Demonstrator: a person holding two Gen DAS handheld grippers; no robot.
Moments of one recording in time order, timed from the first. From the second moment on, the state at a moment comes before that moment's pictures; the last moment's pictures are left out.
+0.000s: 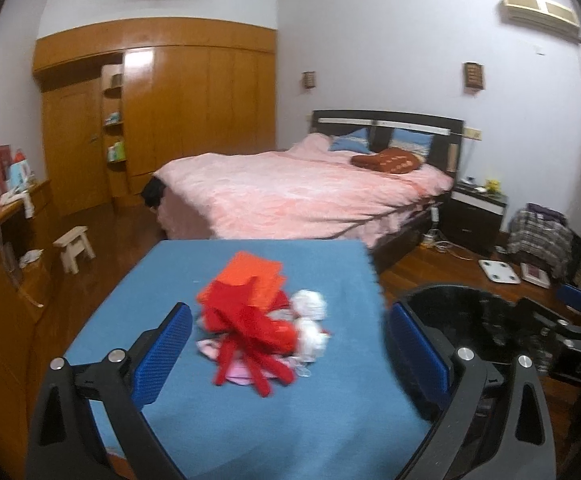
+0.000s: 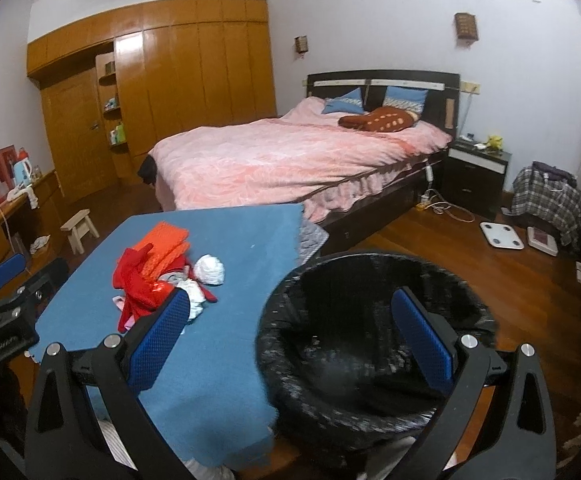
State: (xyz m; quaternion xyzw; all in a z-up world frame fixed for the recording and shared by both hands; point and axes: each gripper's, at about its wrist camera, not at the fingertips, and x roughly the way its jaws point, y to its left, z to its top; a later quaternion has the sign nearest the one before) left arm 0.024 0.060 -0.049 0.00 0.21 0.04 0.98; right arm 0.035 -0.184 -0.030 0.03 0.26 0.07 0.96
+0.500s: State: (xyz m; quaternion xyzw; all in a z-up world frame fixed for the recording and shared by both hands) left arm 0.057 0.133 -0.104 0.01 0.26 0.12 0.96; right arm 0.121 -0.099 -0.083 -0.01 0.30 0.13 0.94
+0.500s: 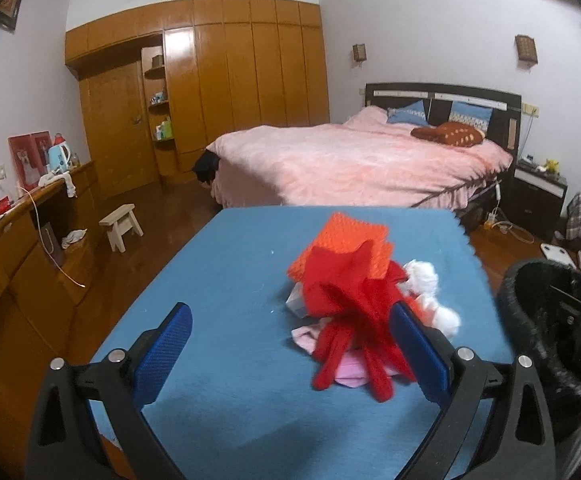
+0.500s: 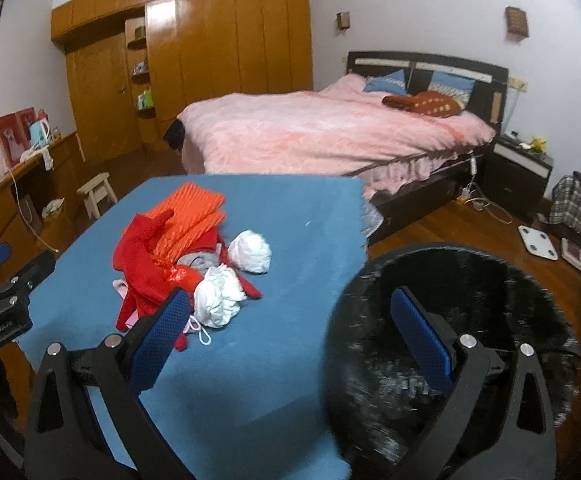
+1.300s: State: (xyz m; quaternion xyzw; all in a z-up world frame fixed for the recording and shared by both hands) left arm 0.109 0.172 -0.147 -0.02 0.30 0.12 0.95; right arm 0.188 -0.026 -0.162 -0.04 0.38 0.20 0.90
